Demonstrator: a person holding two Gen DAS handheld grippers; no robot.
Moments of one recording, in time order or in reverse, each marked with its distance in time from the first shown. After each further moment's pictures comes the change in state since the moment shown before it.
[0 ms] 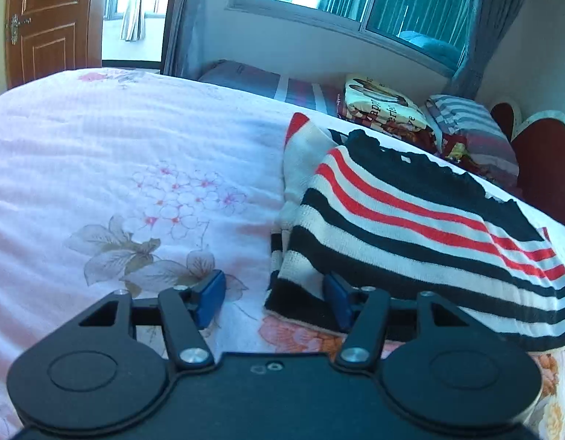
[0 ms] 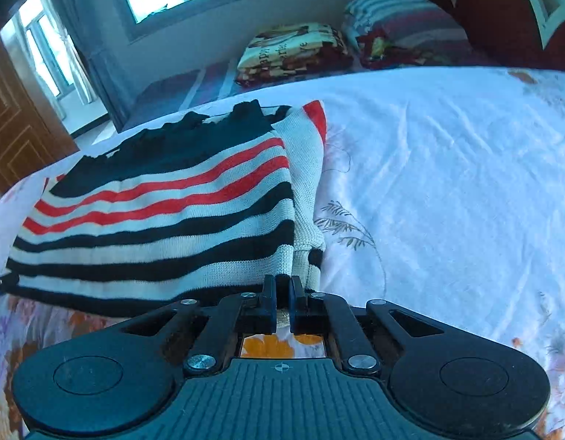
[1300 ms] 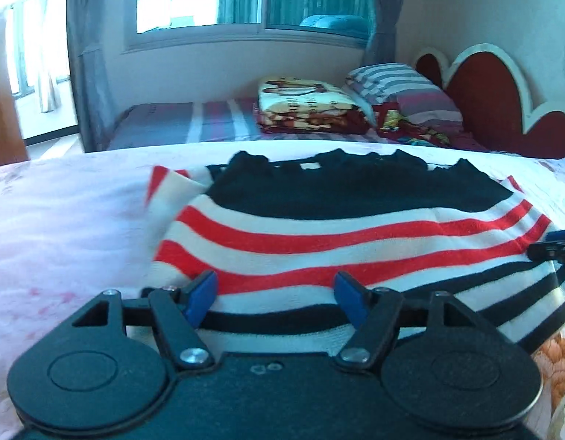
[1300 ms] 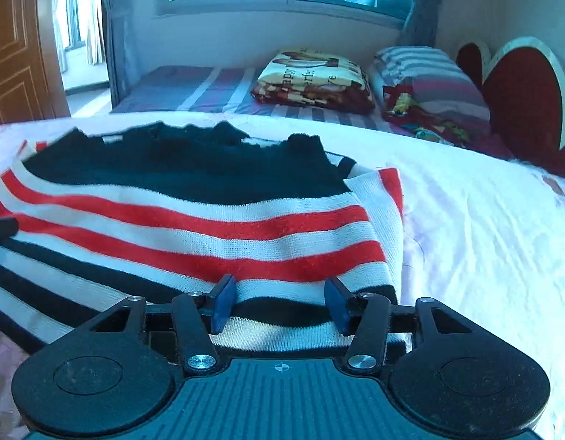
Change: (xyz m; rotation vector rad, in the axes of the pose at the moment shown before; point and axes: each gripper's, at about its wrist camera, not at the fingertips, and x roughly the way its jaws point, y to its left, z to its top) left arm 0.045 -0.086 0.027 0.320 -0.057 -0.109; right arm 0.089 0.095 0.034 -0.246 -0.074 -0.132
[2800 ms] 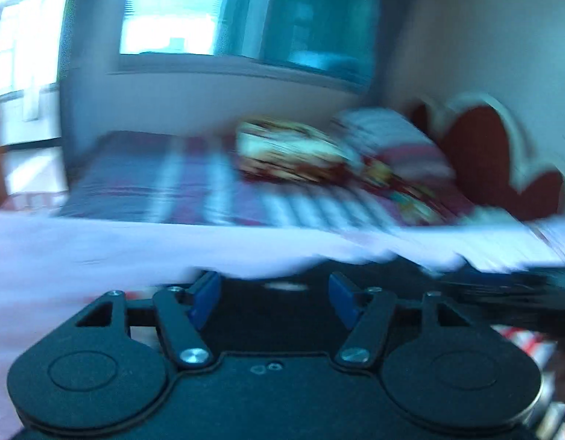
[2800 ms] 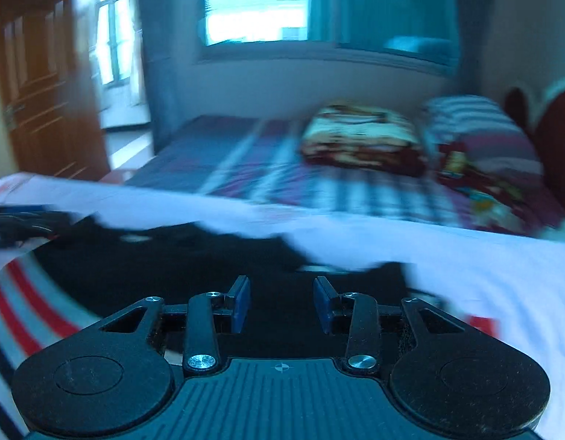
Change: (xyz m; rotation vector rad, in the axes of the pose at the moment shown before) left arm 0.062 -0.016 0.086 -0.020 -0.100 -0.143; right arm 0.056 0.030 0.084 -0.069 -0.147 0.165
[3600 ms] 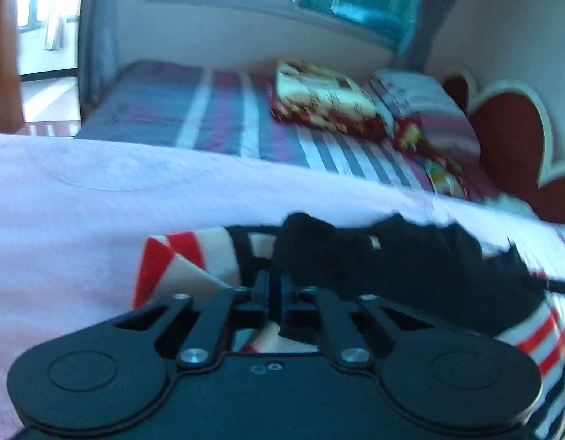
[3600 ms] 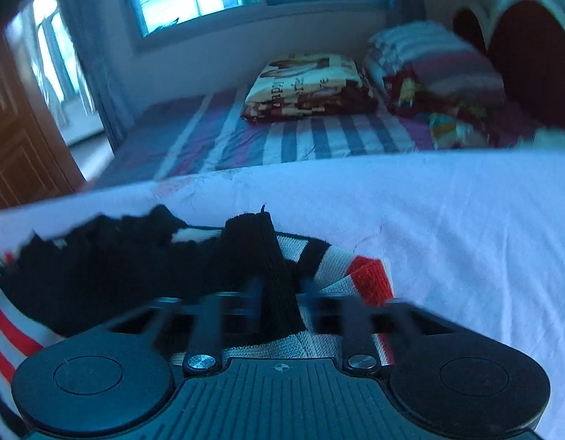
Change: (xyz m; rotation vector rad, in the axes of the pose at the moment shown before) left arm 0.026 0.085 -0.021 -0.208 0.152 0.074; right arm -0.013 -0.117 -0.011 0.198 0.111 -0.080
